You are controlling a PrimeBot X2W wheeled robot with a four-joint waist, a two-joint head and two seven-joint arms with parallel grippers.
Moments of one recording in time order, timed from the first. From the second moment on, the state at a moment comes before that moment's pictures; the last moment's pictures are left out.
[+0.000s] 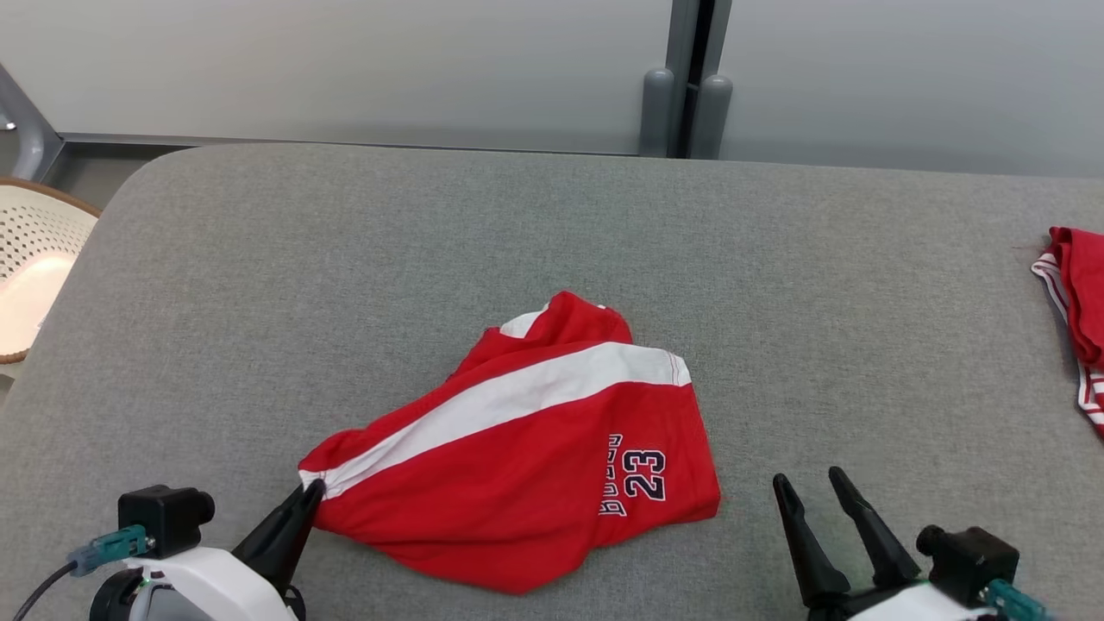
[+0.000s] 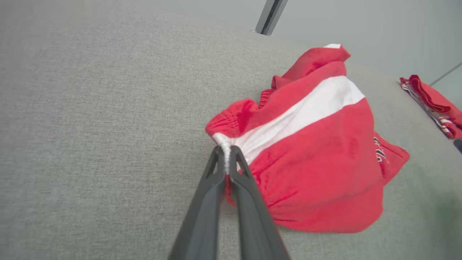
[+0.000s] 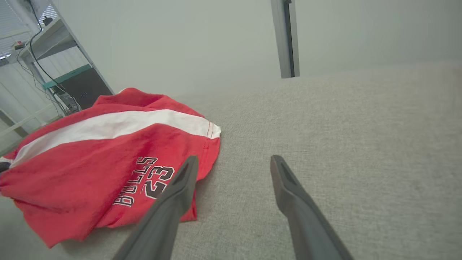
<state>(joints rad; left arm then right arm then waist) -0.18 0.65 -0.75 0.12 -1.09 0.09 -0.13 0.01 -0.17 0.31 0.27 0.39 0.13 -0.26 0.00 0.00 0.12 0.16</state>
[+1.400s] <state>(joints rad) -0.29 0.58 -0.77 0.30 -1.08 0.03 -0.13 -0.57 -0.38 0.88 0.48 1.37 0.13 0.02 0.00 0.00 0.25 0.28</state>
